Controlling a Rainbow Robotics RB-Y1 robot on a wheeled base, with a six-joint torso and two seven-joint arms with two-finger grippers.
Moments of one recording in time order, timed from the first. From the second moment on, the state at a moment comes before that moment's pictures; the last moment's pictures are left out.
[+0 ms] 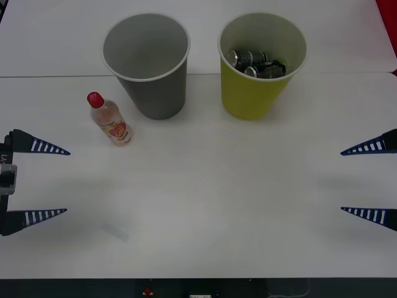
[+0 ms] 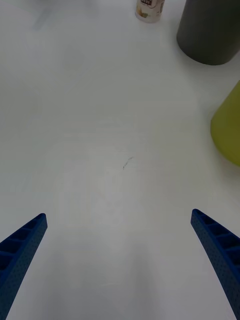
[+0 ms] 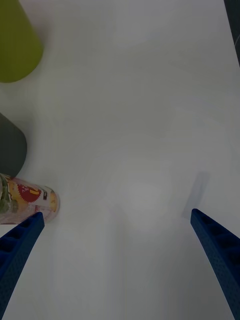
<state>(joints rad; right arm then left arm) 0.26 -1.13 -0.26 -2.01 1.31 -1.13 -0.09 0.26 1.13 0.26 -2.01 -1.31 -1.13 -0.09</state>
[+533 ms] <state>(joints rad) 0.26 -1.13 -0.26 -2.01 1.31 -1.13 -0.09 0.28 1.17 0.30 -2.00 -1.26 -1.10 -0.09</state>
